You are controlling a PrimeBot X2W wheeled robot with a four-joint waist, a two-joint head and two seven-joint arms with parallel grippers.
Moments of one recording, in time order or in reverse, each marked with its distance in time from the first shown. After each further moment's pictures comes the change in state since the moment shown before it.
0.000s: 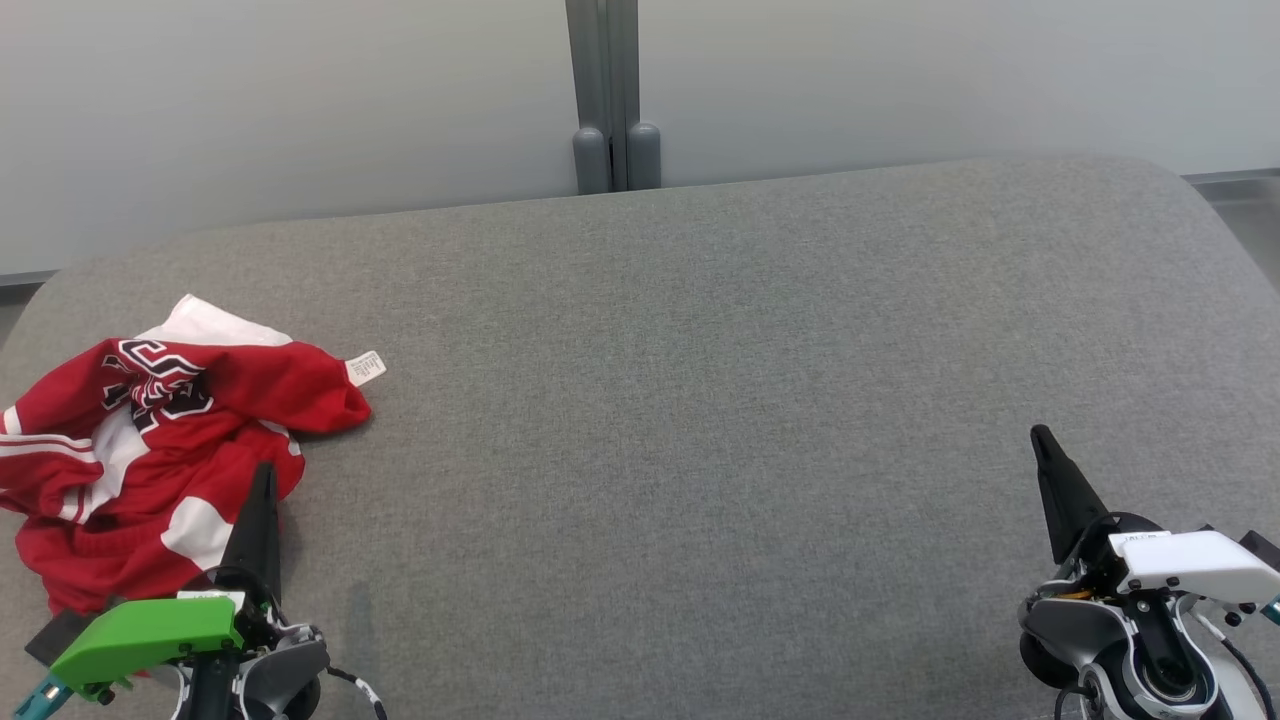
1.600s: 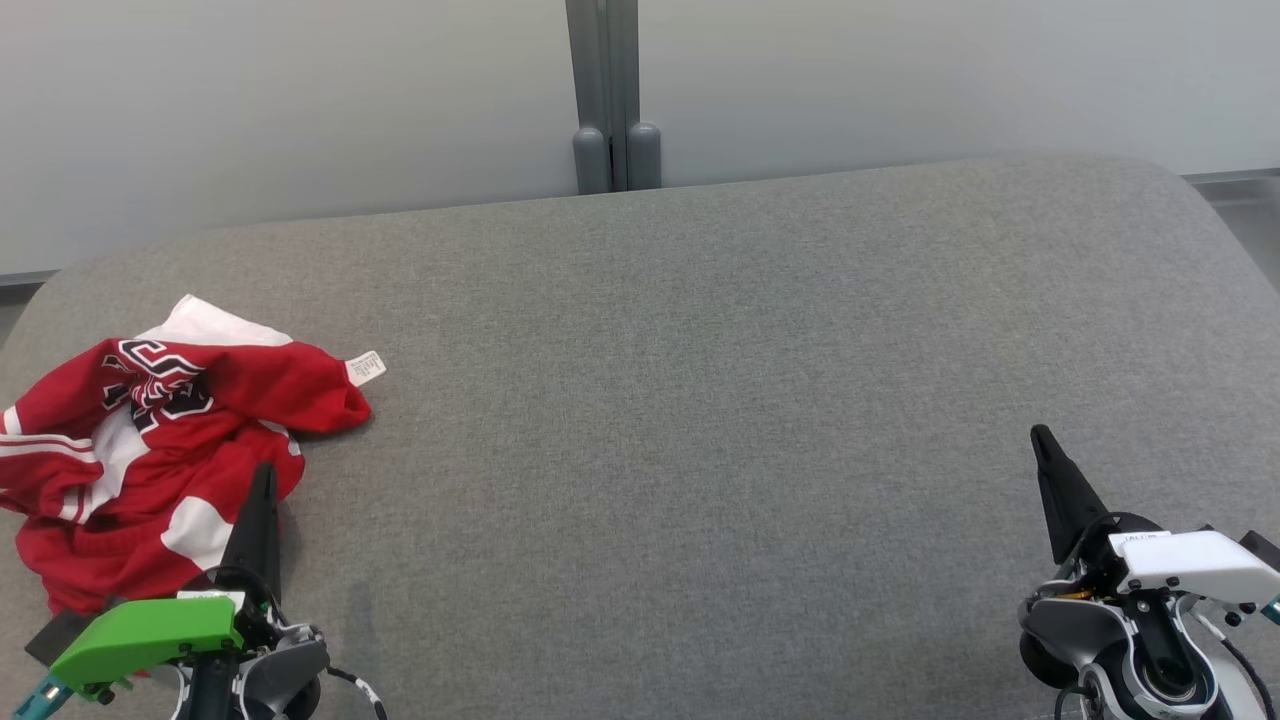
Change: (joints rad) left arm 0.000 0.000 0.000 0.000 0.000 0.000 0.000; right arm 0.000 0.000 0.000 0.000 0.000 0.000 0.000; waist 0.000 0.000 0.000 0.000
